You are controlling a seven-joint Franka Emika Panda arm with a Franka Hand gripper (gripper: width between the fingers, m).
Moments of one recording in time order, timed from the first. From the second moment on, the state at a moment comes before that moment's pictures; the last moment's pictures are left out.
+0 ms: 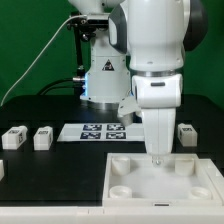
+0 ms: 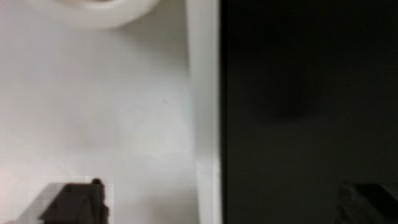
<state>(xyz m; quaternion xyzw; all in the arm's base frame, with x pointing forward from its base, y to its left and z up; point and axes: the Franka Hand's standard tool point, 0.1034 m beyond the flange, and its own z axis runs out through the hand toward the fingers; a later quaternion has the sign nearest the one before) 0.490 0.078 0.032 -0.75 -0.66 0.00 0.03</state>
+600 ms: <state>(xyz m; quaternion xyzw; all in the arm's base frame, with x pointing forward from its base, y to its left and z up) 0.483 0.078 0.052 -0.78 -0.62 0.00 0.02</state>
